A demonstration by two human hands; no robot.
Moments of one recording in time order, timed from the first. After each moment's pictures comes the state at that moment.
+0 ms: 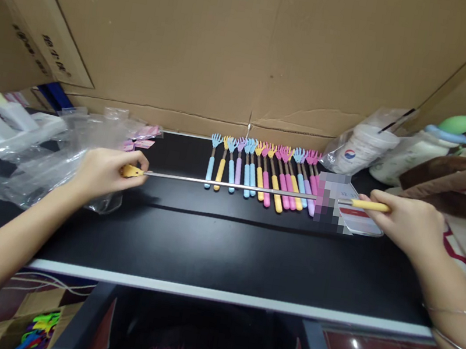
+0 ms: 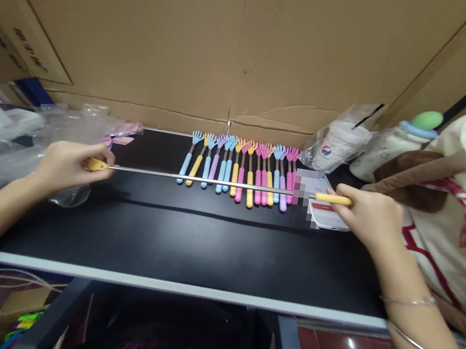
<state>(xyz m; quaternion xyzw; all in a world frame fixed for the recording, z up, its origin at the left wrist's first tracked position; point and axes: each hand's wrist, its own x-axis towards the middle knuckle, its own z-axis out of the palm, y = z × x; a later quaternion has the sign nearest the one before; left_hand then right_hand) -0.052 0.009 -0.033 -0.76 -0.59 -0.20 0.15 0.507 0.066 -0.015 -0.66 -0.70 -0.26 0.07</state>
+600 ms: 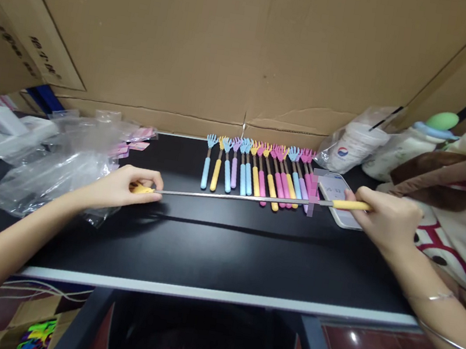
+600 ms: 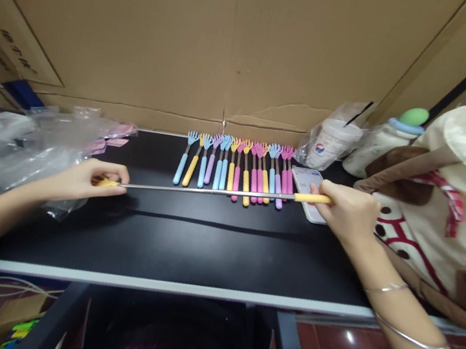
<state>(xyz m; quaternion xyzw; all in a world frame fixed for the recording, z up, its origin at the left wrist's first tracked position) -0.022 0.011 -0.030 -0.79 -0.52 -0.19 -0.26 0.477 0.054 -0.021 -0.52 -0.75 -0.34 0.23</state>
